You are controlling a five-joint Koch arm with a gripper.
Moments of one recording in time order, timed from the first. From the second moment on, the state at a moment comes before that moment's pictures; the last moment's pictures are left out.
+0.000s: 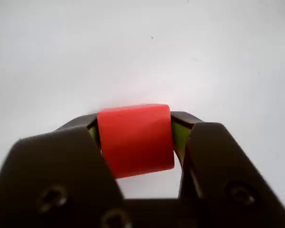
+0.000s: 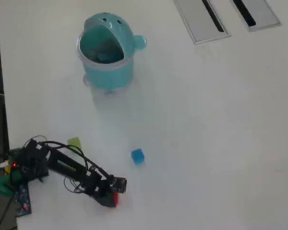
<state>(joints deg) 42.2 74.6 100.4 39.6 -111.7</state>
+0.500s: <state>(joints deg) 39.6 85.8 100.5 39.6 -111.0</state>
